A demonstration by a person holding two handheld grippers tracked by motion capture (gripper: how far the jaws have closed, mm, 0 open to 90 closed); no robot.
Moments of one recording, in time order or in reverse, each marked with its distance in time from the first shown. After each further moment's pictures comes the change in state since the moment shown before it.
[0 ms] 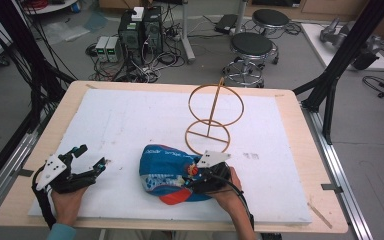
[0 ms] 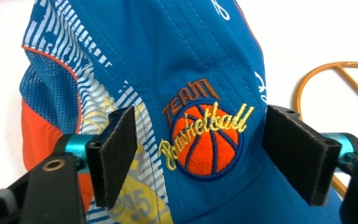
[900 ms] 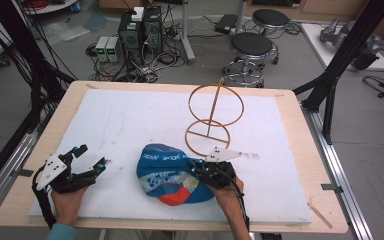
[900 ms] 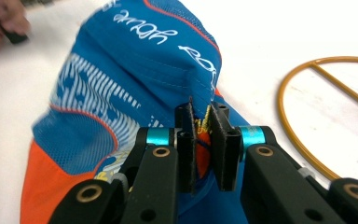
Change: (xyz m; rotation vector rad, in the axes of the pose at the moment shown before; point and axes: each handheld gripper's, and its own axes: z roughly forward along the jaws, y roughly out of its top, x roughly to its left) left arm 0.000 0.000 0.000 0.001 0.000 0.000; right arm -0.005 0.001 -0.013 -0.099 -0.004 0.202
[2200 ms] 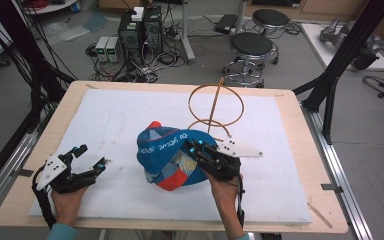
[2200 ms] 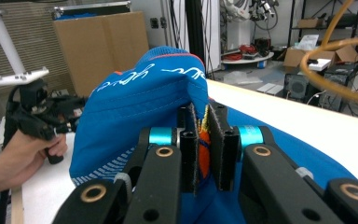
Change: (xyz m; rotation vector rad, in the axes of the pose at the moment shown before) left arm 0.000 0.000 0.000 -0.001 0.000 0.000; right arm 0.020 0.049 -0.038 -0.389 -0.020 0.021
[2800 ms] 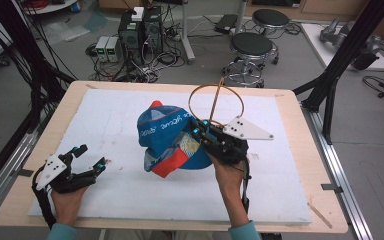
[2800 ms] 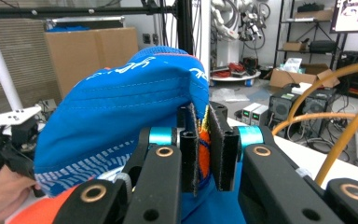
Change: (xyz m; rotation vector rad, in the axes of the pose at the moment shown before) left arm 0.000 0.000 0.000 -0.002 -0.001 -0.003; right arm -0.002 0.055 -0.005 -0.050 -0.037 -0.052
